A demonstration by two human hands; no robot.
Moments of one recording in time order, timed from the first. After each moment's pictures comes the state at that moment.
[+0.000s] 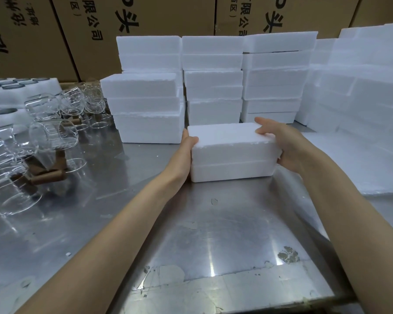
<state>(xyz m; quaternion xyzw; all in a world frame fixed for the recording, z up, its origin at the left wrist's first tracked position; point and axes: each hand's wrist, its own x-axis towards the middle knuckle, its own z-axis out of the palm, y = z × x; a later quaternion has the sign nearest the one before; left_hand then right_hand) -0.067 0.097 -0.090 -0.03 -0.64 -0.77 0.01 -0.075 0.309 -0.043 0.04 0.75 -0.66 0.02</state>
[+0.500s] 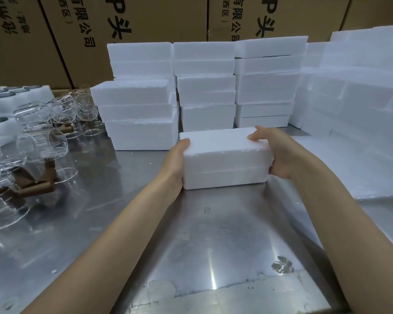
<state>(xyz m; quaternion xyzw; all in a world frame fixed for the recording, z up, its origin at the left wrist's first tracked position) -0.068 0.107 -0.079 0.08 -0.60 -0.80 0.01 -0.078 0.311 -0.042 0.10 0.70 -0.70 0.06</state>
